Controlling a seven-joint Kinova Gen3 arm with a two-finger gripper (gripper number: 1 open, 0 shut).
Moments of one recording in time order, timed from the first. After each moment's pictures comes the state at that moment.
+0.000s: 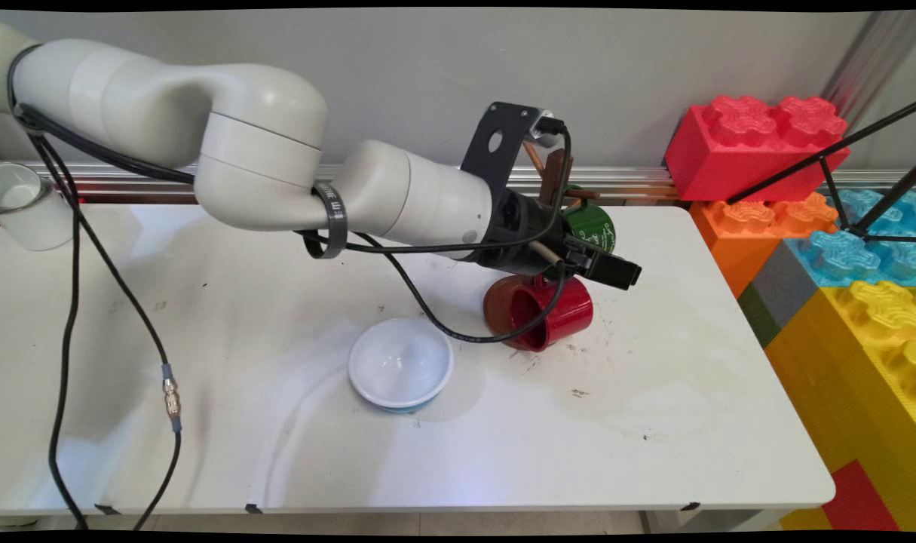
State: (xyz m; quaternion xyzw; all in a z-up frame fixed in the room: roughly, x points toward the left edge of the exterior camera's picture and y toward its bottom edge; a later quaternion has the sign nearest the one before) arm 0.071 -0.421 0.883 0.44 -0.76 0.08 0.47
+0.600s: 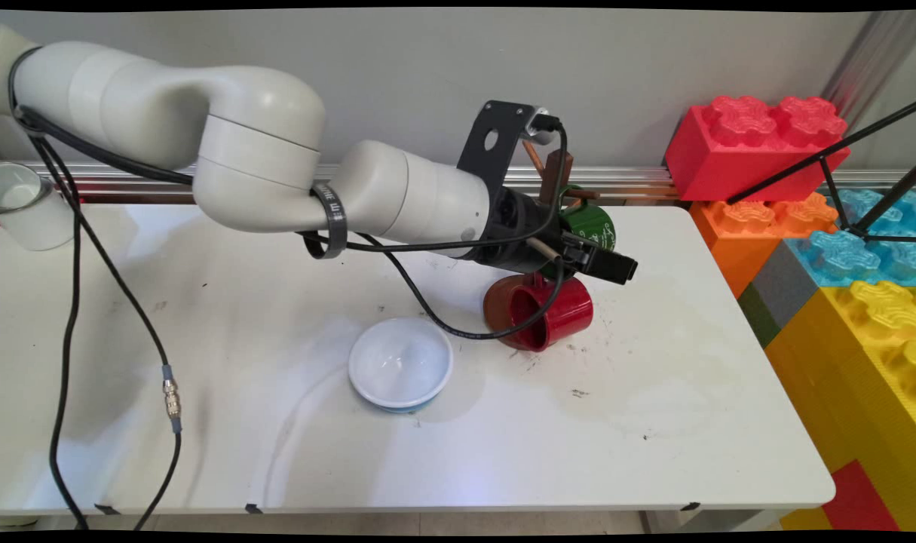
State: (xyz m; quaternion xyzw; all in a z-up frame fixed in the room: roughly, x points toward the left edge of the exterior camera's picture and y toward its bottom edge) arm 0.073 -0.422 0.883 0.45 -0.76 0.08 0.47
